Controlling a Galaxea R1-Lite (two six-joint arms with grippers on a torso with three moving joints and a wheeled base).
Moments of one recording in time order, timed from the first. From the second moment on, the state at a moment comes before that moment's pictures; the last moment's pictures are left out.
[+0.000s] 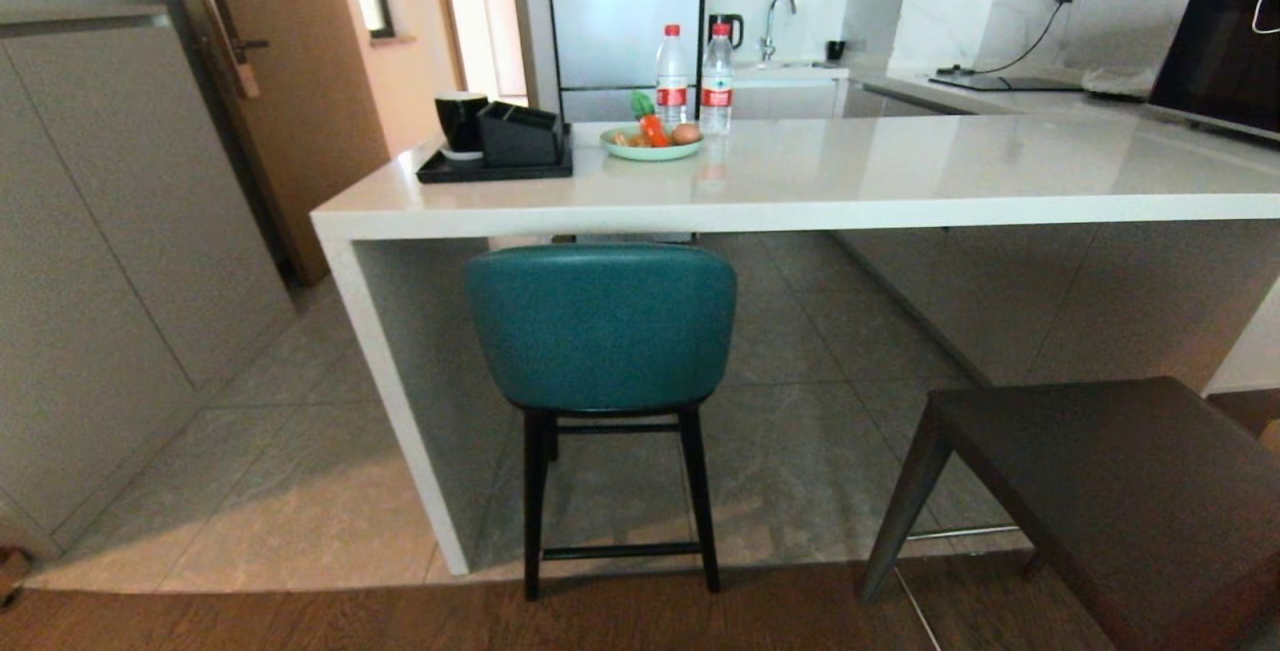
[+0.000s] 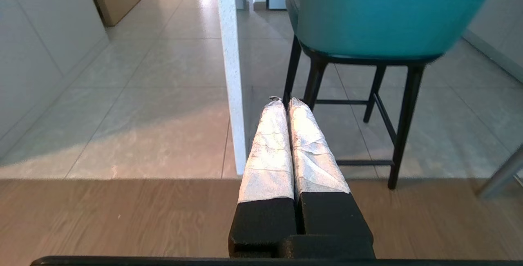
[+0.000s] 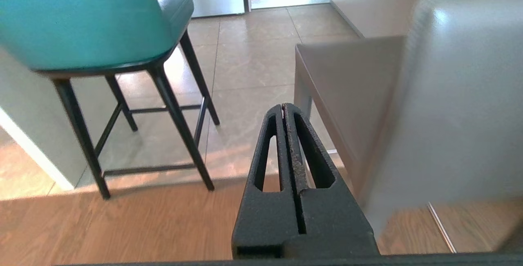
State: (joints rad) left arm 0.00 0.00 0.00 -0.01 0.00 0.00; right arm 0.00 0.00 0.00 -0.01 0.00 0.01
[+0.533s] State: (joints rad) left arm 0.00 0.00 0.00 -0.01 0.00 0.00; right arm 0.00 0.00 0.00 -0.01 0.00 0.01
